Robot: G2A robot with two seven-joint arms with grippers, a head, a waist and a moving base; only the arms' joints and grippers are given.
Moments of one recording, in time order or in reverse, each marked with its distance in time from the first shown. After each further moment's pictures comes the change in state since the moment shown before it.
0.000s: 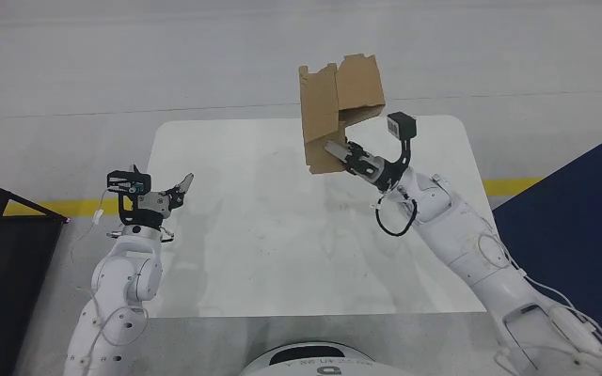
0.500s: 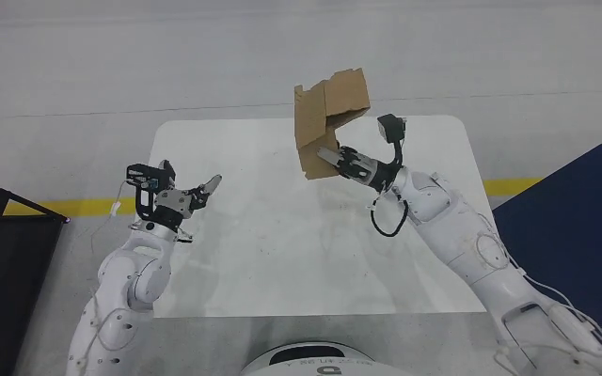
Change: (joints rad) left arm -0.018 -0.002 0.048 -0.094 -0.300 -0.285 -0.139; right arm 0.010 -0.009 -0.002 0.012 -0.137 0.035 0.019
